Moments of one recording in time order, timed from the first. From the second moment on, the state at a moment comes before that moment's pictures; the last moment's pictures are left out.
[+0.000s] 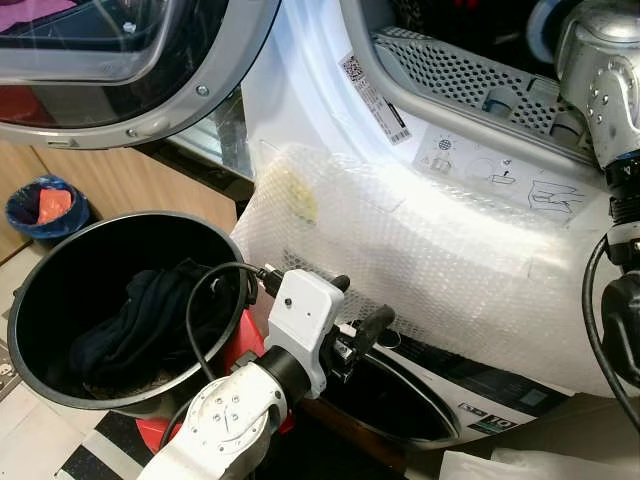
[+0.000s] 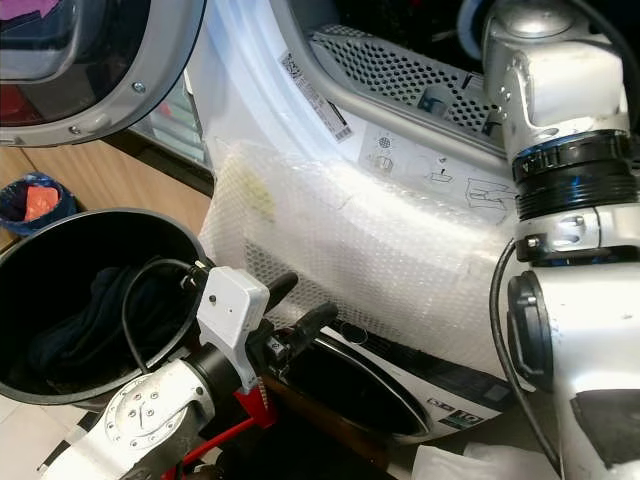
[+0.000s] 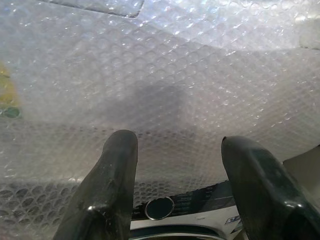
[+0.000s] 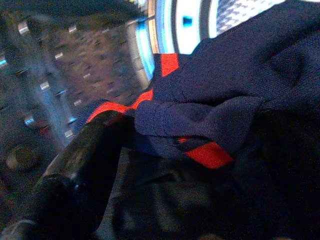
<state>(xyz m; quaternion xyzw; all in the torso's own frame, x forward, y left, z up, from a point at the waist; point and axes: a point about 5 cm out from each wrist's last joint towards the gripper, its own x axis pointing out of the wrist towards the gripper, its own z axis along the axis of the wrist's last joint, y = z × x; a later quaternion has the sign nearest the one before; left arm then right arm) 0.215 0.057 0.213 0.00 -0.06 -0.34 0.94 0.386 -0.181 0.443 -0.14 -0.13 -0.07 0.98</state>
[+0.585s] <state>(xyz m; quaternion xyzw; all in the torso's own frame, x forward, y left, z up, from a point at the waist) 0.216 0.058 0.214 0.00 -0.06 -0.33 0.94 0.342 -0.247 0.509 -0.18 -0.33 -0.23 0.90</state>
